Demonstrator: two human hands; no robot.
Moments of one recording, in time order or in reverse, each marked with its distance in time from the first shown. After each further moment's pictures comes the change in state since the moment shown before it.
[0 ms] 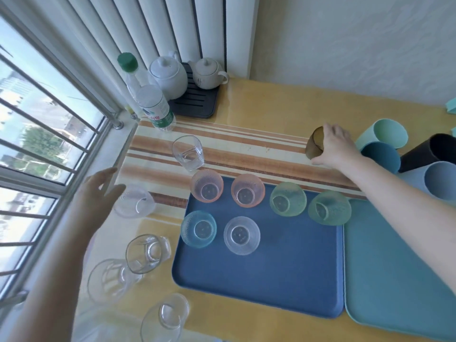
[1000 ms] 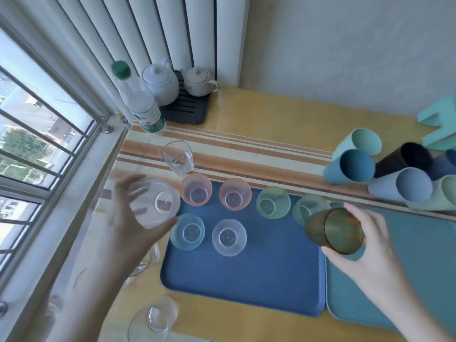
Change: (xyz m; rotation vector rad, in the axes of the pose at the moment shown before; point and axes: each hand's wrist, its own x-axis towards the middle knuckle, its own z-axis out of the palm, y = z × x) left_hand -0.099 0.093 0.019 -0.376 0.003 0.195; right_hand -0.223 0.040 0.019 0.560 0.286 -0.119
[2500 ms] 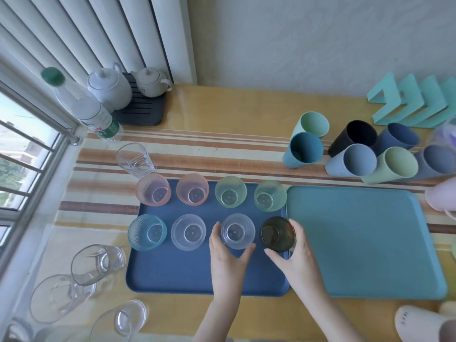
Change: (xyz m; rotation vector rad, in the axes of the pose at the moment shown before) left_hand -0.104 -0.019 0.237 -0.029 -0.129 -0.256; right_hand -0.036 0.072 0.070 0.120 0.010 0.263
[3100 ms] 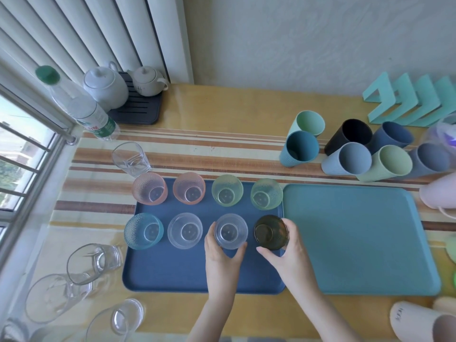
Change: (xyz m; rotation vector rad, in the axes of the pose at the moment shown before) left_hand 0.000 -0.008 0.001 -0.054 0.029 -0.008; right_hand 0.000 -0.003 0.005 0.020 -0.009 0.028
